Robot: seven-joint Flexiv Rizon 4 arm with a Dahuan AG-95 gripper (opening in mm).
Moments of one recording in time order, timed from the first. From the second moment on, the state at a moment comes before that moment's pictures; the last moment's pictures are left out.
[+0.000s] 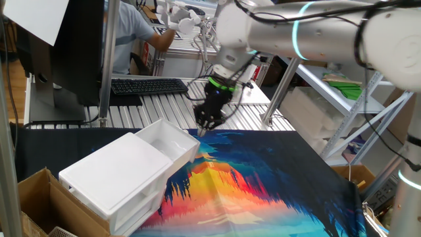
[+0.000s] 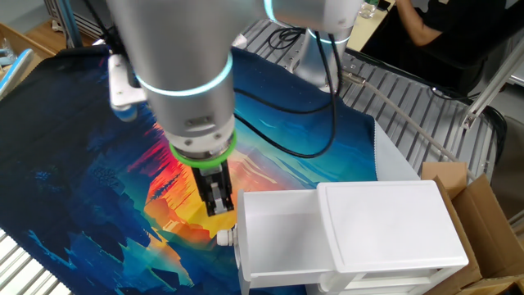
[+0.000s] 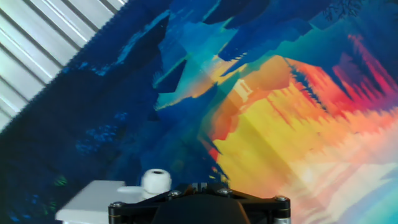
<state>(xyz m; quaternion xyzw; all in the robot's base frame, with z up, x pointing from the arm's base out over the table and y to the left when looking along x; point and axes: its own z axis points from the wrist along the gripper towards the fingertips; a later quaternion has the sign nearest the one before) 0.650 0.061 0.176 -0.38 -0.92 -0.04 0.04</state>
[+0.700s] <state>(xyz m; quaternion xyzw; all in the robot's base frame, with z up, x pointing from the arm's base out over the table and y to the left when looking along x) 0.676 0.071 0.182 -0.38 -0.92 -0.04 0.04</state>
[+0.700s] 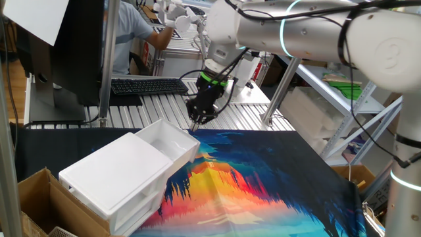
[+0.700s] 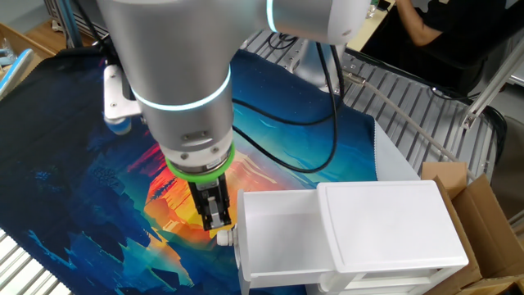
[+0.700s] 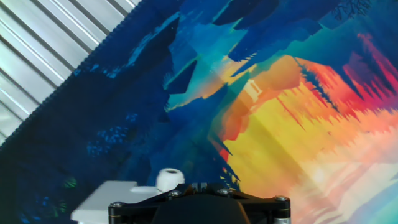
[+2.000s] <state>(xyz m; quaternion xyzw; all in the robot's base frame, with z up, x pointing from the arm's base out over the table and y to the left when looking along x) 0.690 0.092 0.171 -0.40 -0.91 -0.03 0.04</state>
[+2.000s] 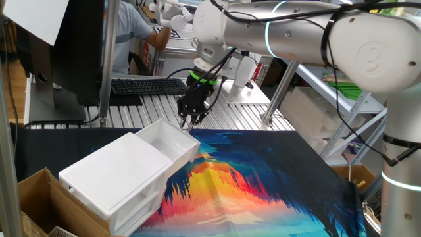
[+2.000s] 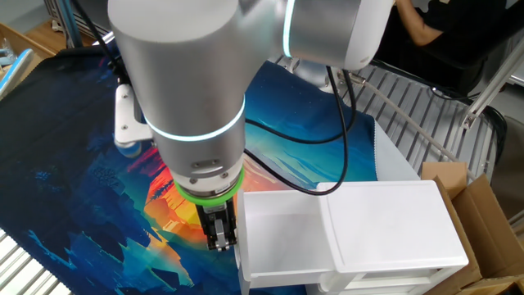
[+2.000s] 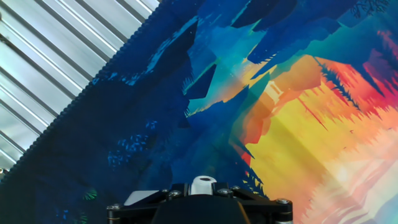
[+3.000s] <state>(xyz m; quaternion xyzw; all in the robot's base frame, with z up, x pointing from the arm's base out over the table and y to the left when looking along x) 0.691 0.094 0.167 -0.41 -0.91 -0.02 0.04</state>
